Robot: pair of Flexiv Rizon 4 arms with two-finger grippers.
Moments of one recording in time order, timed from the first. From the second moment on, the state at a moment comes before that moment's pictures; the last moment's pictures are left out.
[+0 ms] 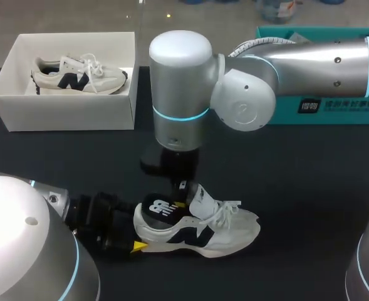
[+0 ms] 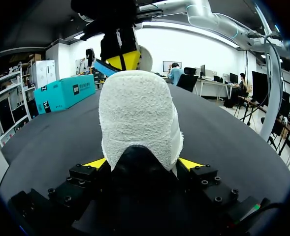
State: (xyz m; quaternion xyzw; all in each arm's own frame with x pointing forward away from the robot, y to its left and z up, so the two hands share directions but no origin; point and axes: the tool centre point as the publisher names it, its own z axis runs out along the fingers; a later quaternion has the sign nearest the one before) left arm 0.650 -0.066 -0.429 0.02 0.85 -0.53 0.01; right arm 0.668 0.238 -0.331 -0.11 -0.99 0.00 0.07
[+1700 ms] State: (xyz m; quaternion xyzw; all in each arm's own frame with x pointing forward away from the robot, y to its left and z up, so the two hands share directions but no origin) left arm 0.650 -0.067 -0.429 0.02 0.85 -0.53 0.01; right arm 0.678 0.248 -0.350 -0.08 -0.99 -0.04 0.11
